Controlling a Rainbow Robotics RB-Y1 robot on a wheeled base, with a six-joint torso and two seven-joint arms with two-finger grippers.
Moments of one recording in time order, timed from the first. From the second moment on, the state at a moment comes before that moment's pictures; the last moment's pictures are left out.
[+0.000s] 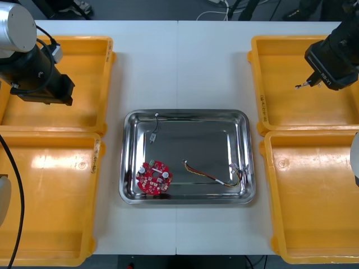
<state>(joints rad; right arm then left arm) -1.03 -0.46 -0.31 -1.13 -0.26 1.86 0.58 -0.78 0.51 0.08 -1.46 0.40 1.85 -1.52</state>
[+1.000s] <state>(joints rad) -0.94 -0.46 -0.11 -1.56 -0.35 1.92 1.12 -0.85 0.54 0.10 -1.15 0.36 1.50 -1.58</state>
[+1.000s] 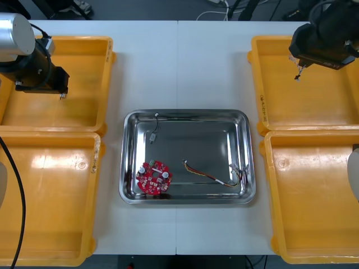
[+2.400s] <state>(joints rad) -0.77 -0.55 0.39 -1.88 -0.70 1.69 1.78 -0.85 0.54 0.08 -0.96 0.40 1.27 -1.67</state>
